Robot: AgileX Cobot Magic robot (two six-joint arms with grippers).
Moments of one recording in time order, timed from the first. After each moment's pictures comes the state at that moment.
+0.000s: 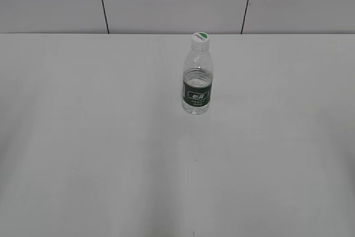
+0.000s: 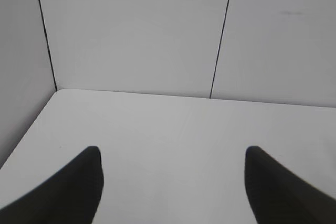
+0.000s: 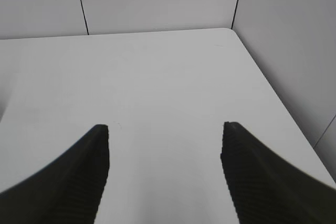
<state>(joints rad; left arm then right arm) 0.06 0.49 -0.37 -0.18 0.12 0.12 0.01 0.20 -0.37 -0.15 0.56 0.04</state>
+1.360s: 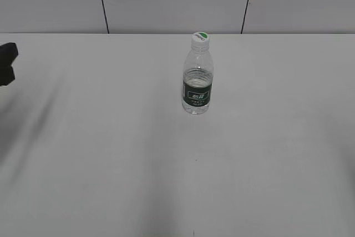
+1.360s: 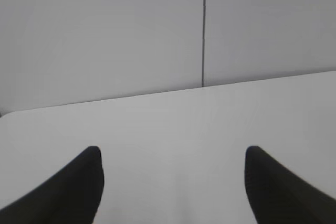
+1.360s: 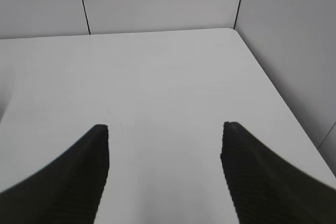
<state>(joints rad) 0.02 1.38 -0.37 0.23 -0.75 -0.08 0.01 0.20 -0.35 -0.14 0.53 0.04</state>
